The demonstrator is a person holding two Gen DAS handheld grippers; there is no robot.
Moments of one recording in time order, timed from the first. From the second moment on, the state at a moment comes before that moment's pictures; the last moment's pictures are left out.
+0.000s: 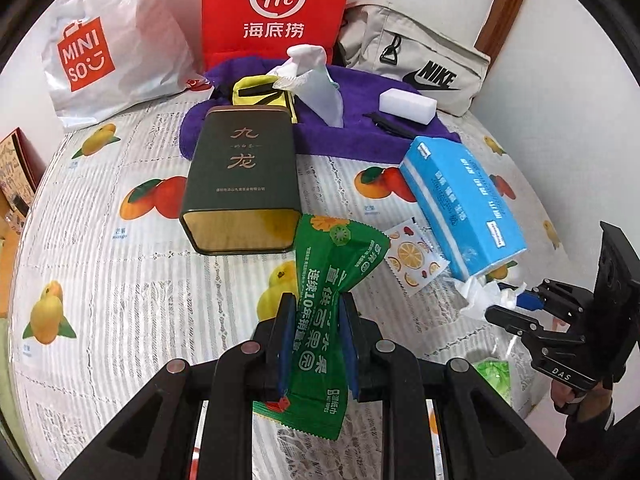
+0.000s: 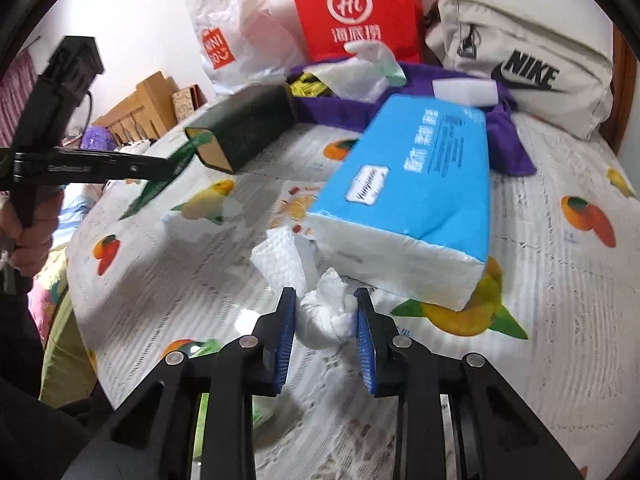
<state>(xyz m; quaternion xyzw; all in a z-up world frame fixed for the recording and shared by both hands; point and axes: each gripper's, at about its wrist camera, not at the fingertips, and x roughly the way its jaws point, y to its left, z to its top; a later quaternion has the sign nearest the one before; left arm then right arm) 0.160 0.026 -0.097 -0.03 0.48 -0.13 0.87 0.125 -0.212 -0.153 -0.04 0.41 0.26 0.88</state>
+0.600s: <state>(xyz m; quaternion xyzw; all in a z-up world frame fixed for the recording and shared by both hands) 0.118 0.082 -0.091 -0.10 0.45 -0.07 0.89 0.085 -0.237 -0.109 -0.04 0.37 0.19 0.91</state>
